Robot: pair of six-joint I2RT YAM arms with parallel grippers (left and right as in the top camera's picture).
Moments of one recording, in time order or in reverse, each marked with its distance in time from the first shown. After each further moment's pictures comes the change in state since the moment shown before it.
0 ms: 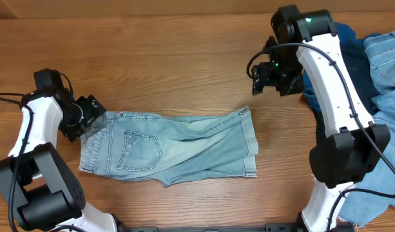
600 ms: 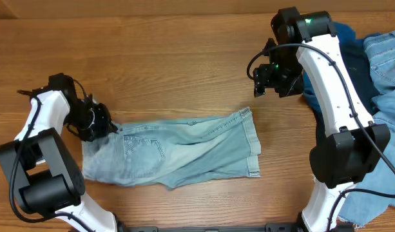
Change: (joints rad) left arm -0.041 0.102 0.042 -0.230 0.243 0.209; right arm 0.000 0.000 -0.009 0.001 0.001 -0.026
